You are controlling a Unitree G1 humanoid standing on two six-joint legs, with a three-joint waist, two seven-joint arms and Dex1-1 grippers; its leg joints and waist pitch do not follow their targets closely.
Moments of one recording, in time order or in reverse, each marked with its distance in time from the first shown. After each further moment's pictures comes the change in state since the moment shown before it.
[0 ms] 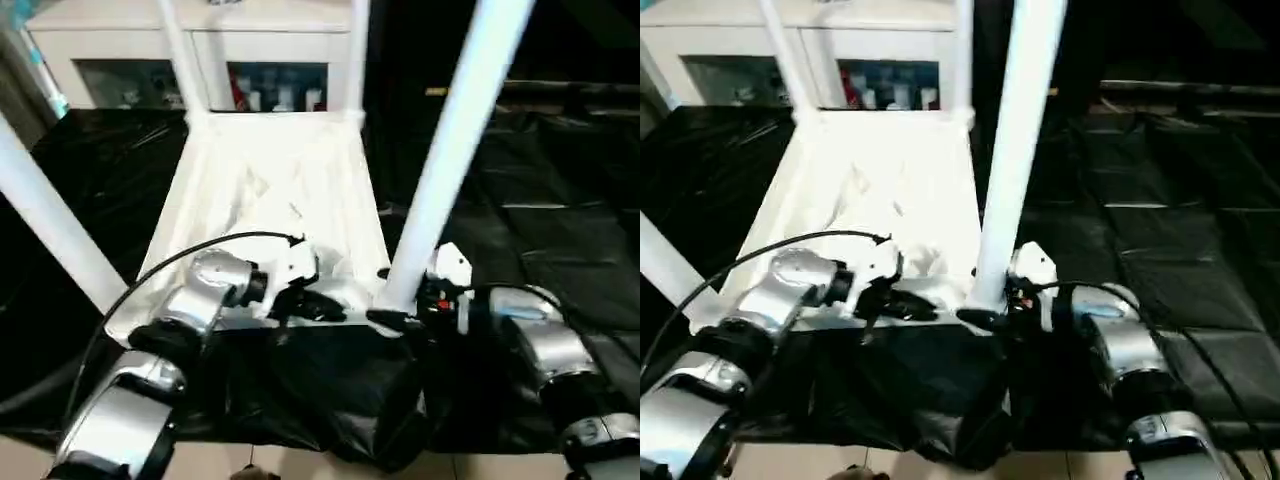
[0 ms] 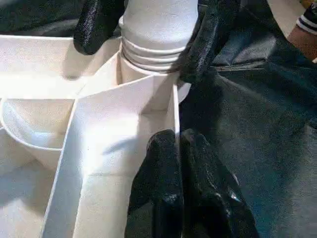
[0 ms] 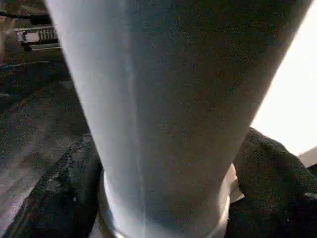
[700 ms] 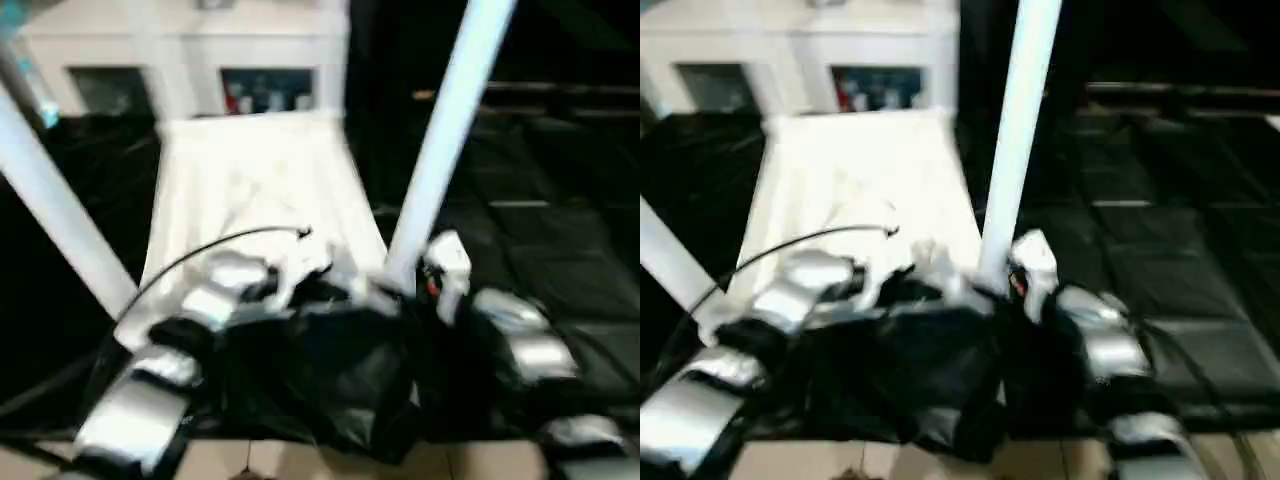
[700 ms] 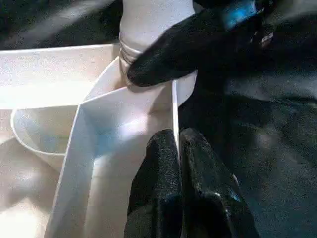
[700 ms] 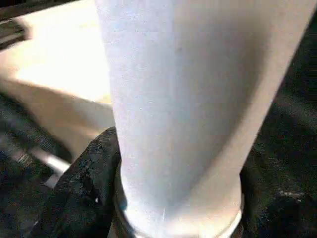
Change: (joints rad) left arm -0.076 -0.135 0.012 0.124 0.081 0.027 0.419; right arm -0.022 0.198 -0.121 0.084 -0.053 0.048 -0.623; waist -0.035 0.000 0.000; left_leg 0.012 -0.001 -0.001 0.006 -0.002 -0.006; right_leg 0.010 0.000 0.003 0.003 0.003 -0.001
